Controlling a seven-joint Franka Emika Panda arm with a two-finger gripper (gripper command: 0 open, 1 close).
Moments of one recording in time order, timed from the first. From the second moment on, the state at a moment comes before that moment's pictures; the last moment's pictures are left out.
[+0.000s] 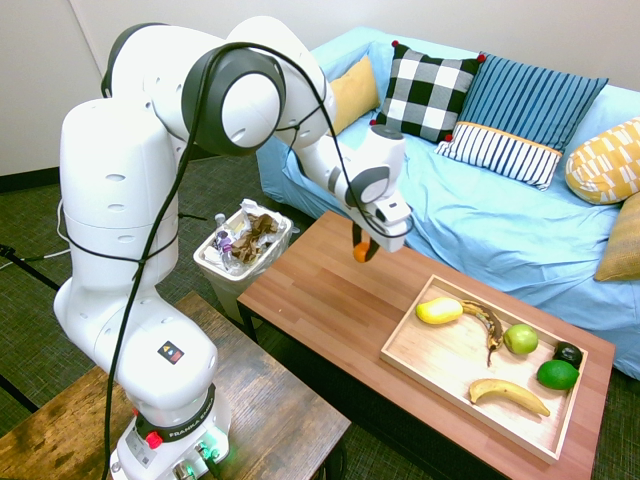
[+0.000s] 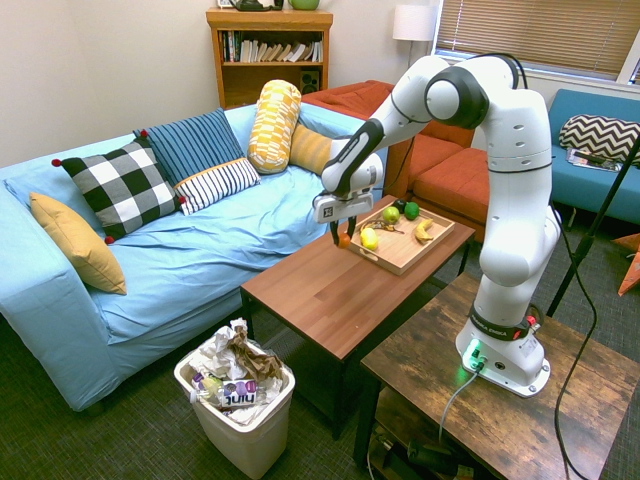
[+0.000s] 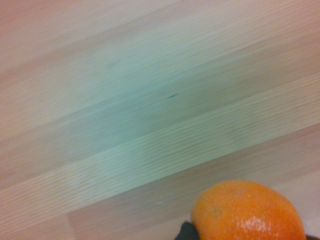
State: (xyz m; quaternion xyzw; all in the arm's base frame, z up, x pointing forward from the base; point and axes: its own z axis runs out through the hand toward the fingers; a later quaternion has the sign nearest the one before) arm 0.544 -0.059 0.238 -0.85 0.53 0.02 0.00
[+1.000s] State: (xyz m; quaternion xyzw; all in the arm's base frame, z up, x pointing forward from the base) arm 0.518 -0.314 0.144 -0.73 0.68 0.03 -0.01
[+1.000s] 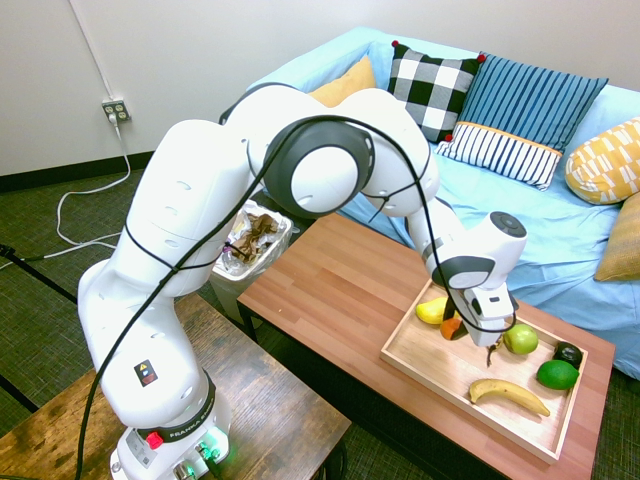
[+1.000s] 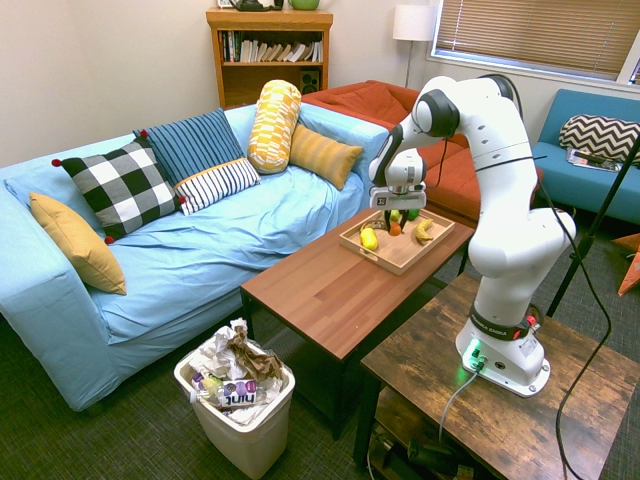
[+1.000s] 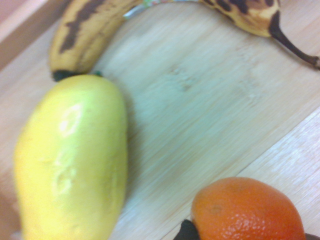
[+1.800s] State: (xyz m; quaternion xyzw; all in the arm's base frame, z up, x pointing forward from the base) arm 0.510 -0.330 0.105 -0.74 0.67 0.05 0.00
